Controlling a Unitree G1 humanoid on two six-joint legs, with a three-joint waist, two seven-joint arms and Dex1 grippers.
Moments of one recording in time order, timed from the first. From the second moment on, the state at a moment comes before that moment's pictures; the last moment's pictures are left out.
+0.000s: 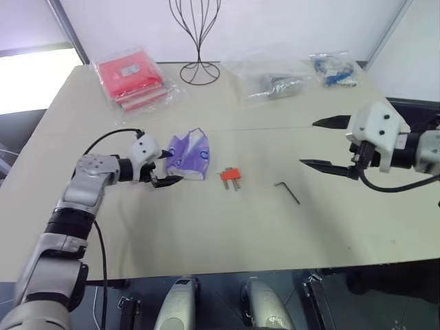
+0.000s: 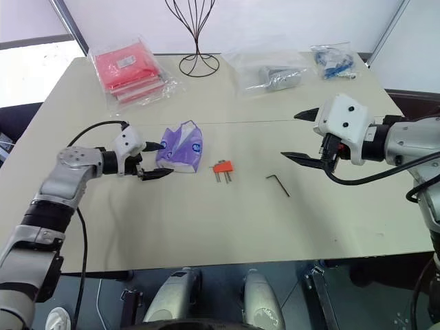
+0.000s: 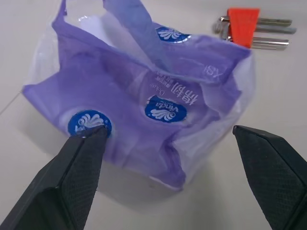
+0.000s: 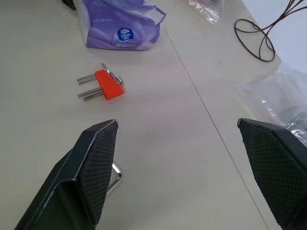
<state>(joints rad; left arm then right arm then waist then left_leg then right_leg) -0.65 0.65 -0.14 0.46 -0.15 0.10 -1.07 -0.44 -1.09 -0.16 -0.37 0.38 0.51 1.02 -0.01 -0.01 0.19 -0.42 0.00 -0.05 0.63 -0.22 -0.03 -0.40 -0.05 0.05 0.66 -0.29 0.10</state>
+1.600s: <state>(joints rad) -0.21 0.64 0.49 0.06 -0.06 0.63 -0.13 -0.51 -1.00 -0.05 -0.27 0.35 0.41 1.03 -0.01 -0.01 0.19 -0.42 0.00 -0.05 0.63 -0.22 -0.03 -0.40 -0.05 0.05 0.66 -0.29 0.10</state>
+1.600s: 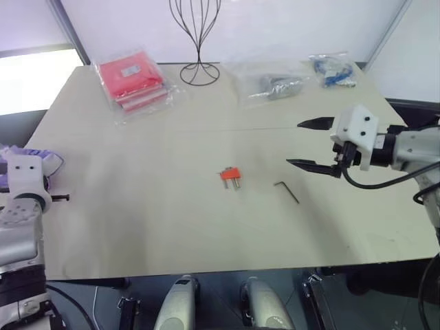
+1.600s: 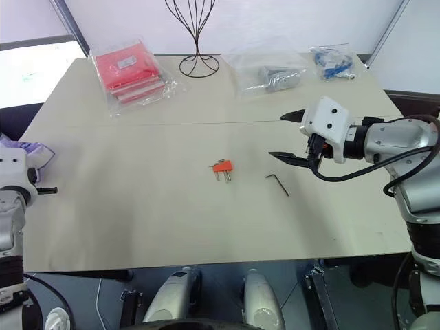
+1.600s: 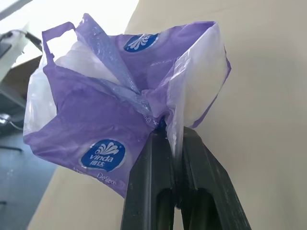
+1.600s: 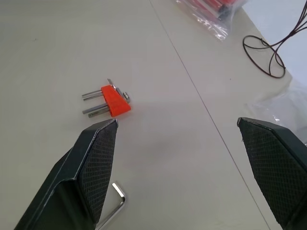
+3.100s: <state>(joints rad) -0.36 0.82 0.19 -0.18 -0.51 0.63 -0.95 -1.13 -0.43 0.39 1.08 -0.13 -0.25 1.23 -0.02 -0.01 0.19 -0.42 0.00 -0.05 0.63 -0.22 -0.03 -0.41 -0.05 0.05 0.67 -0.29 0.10</state>
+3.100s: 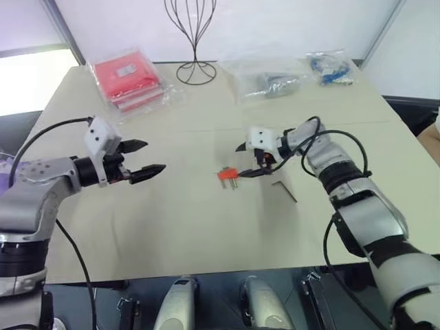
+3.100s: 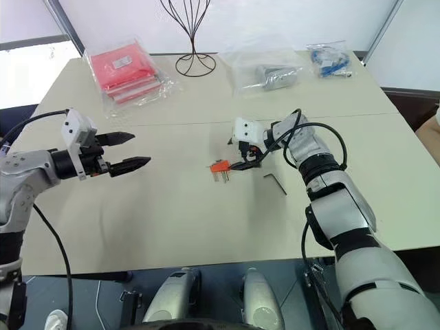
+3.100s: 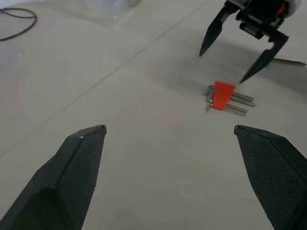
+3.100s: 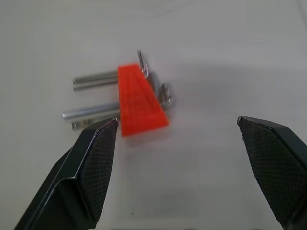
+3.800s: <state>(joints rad) -0.31 0.82 0.22 -0.24 -0.50 0.64 -0.89 -1.15 -0.35 0.32 1.20 -0.19 -0.31 1.21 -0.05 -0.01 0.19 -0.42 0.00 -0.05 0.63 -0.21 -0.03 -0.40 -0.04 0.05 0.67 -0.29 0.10</state>
